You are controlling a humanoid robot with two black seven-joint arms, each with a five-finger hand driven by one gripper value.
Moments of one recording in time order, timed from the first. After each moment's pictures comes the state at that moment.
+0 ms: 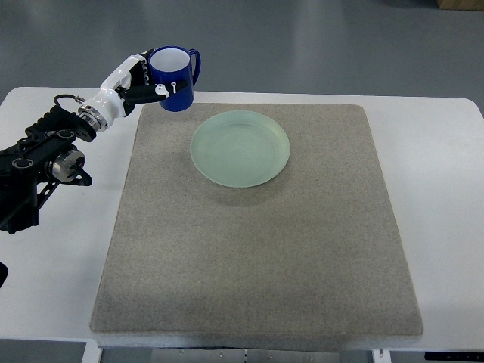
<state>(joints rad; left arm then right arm) -0.87 0.35 -0.61 -0.62 0.61 -0.16 -0.46 0.02 0.00 0.01 0.07 -0.06 0.19 0.23</state>
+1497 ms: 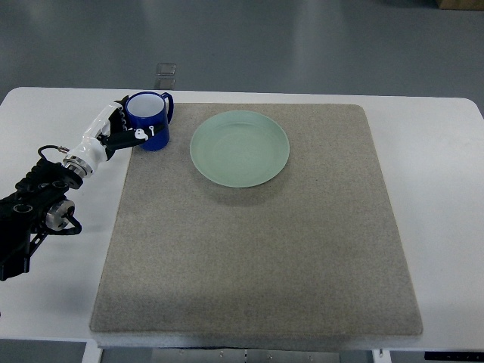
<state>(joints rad) -0.70 0.32 -0.59 -0.56 0.60 -0.14 -0.61 0.02 0.00 0.01 0.07 -0.06 0.19 0.23</state>
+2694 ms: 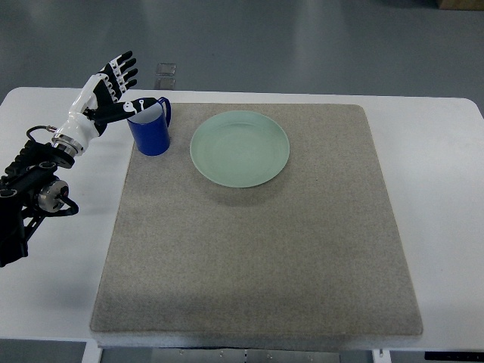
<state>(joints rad) -0.74 0.35 -0.75 -0.63 0.58 -0.15 -0.61 0.02 0.00 0.01 0.07 -0.06 0.19 0.23</state>
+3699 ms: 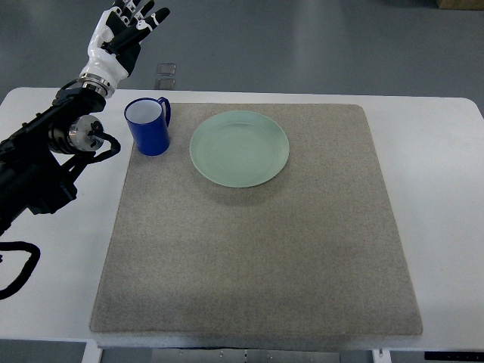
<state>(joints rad) -0.94 0.23 -0.76 -0.60 0.16 -0.15 -0.45 0.02 0.00 0.01 0.07 -0.06 0.19 0.23</state>
